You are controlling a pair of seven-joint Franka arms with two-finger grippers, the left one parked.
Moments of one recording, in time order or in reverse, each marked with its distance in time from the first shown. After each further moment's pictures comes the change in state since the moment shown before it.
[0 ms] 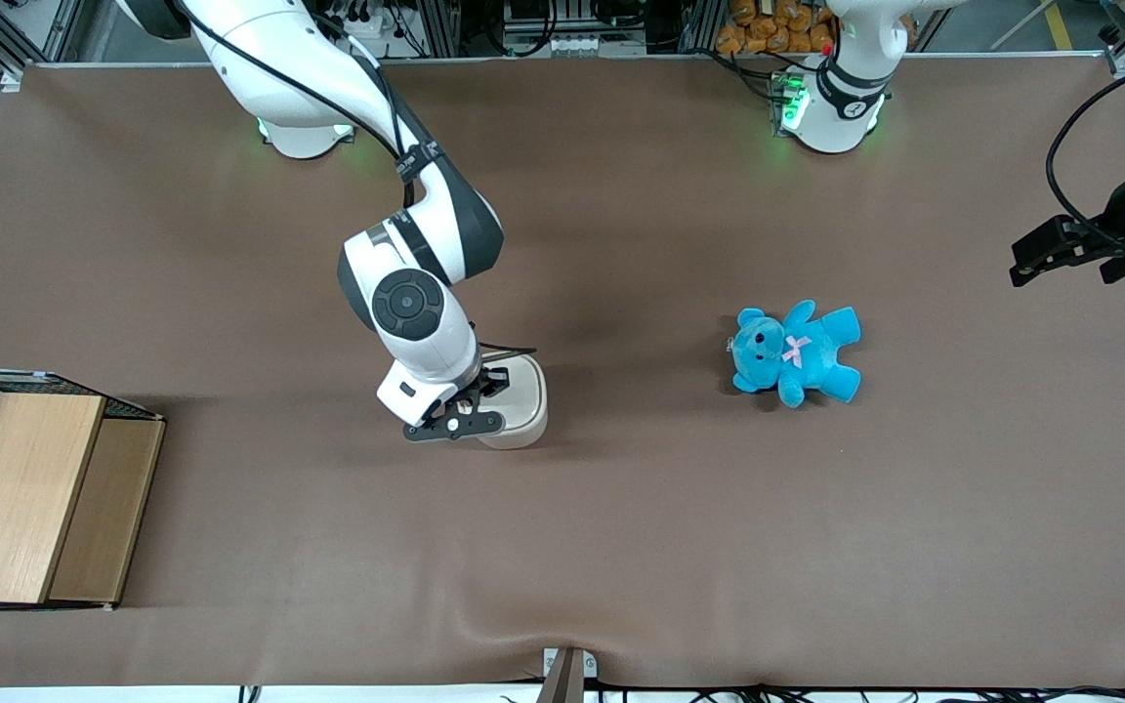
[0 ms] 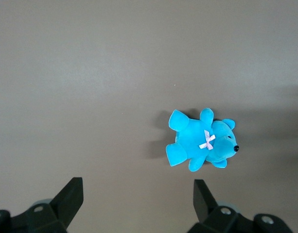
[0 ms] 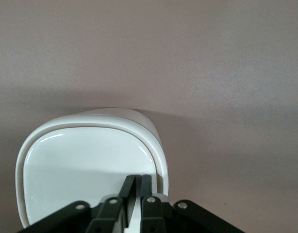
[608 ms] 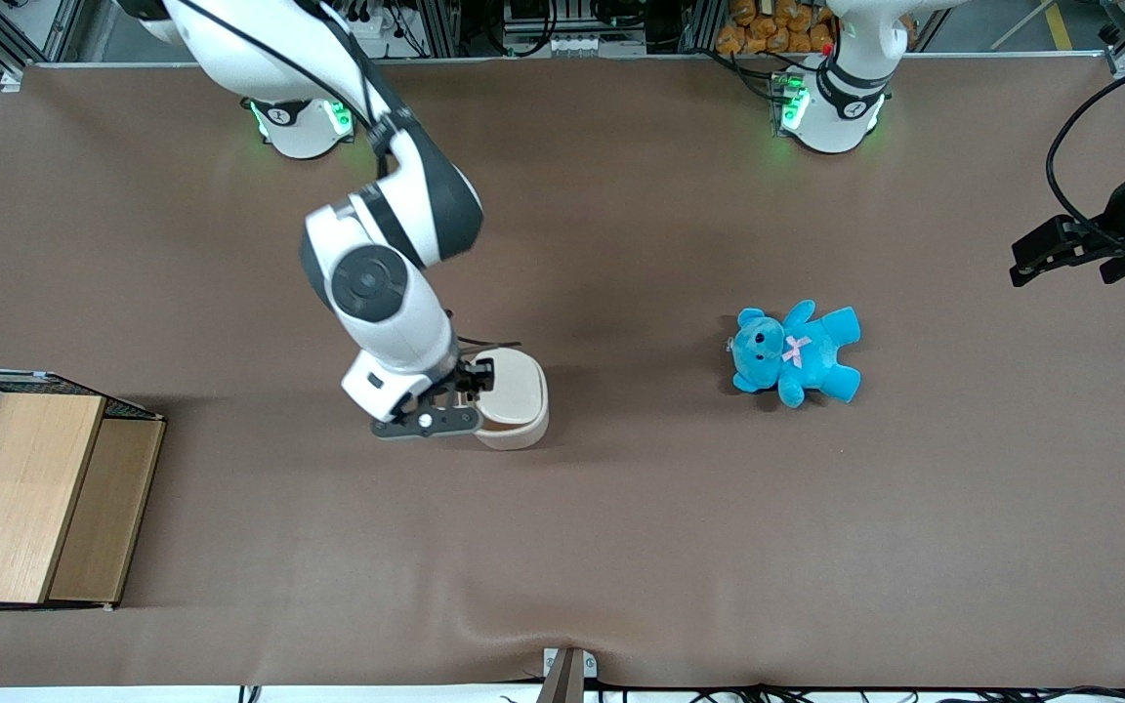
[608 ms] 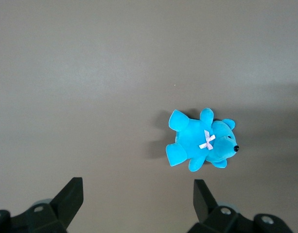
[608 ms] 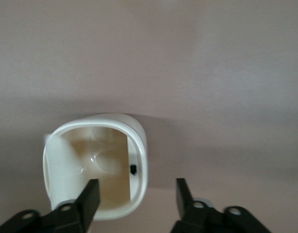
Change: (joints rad) arm -0.026 -0.106 -0.023 0.057 0.002 -0.145 0.000
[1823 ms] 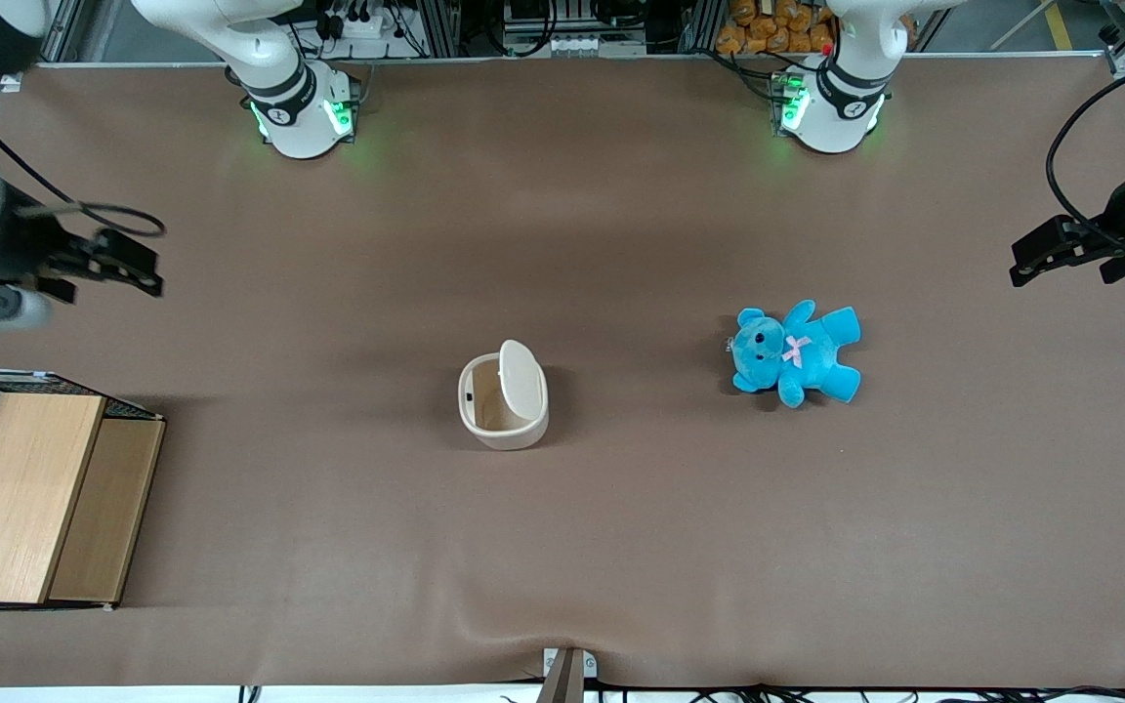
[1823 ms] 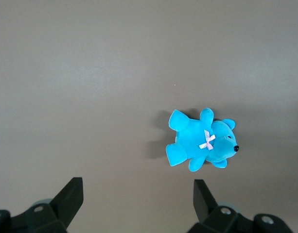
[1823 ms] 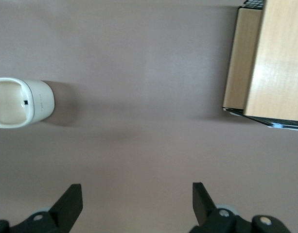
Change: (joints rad) arm -0.413 -0.421 -0.017 -0.007 -0.037 -0.477 -0.414
